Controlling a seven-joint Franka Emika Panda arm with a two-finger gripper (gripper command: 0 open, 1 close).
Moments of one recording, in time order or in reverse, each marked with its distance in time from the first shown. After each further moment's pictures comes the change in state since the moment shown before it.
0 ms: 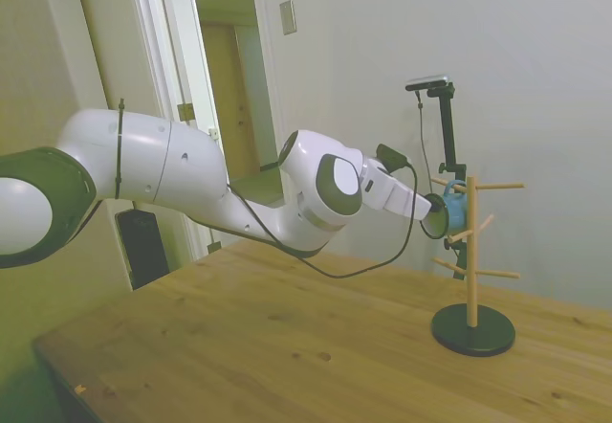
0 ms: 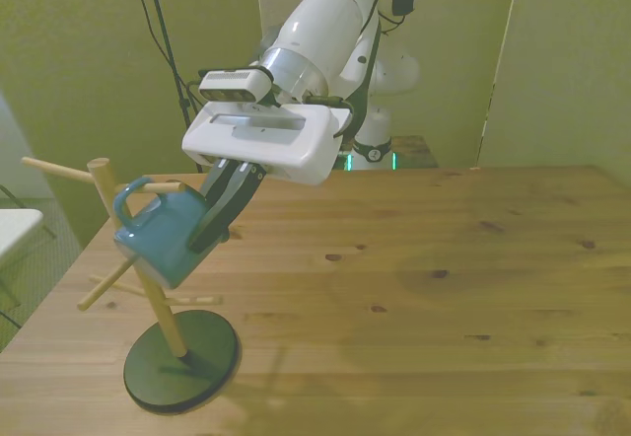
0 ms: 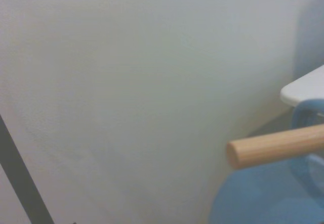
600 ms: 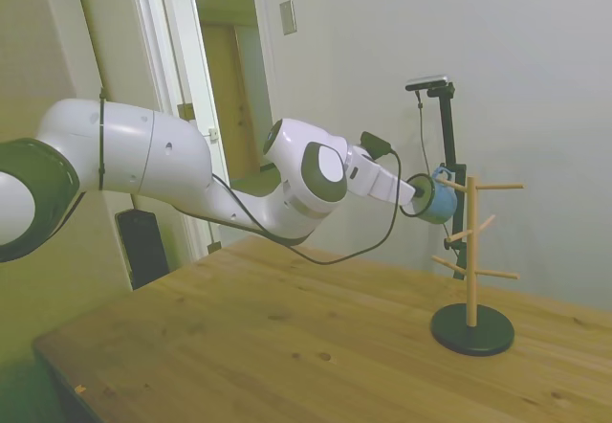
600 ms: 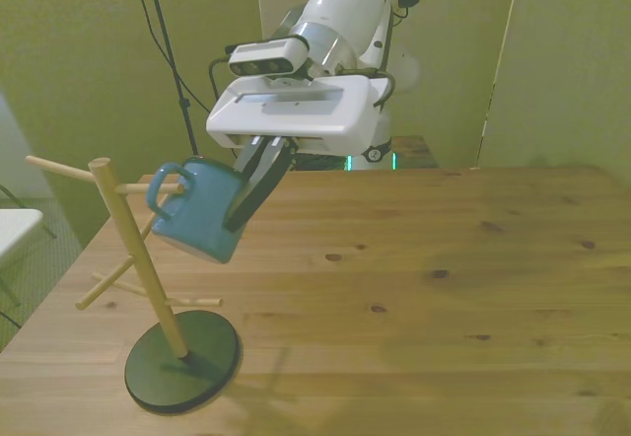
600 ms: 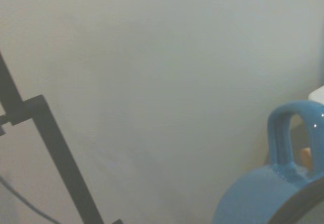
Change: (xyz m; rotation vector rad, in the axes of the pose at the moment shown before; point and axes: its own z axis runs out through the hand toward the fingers) arm -0.022 -0.025 -0.032 0.046 -0.041 -0.005
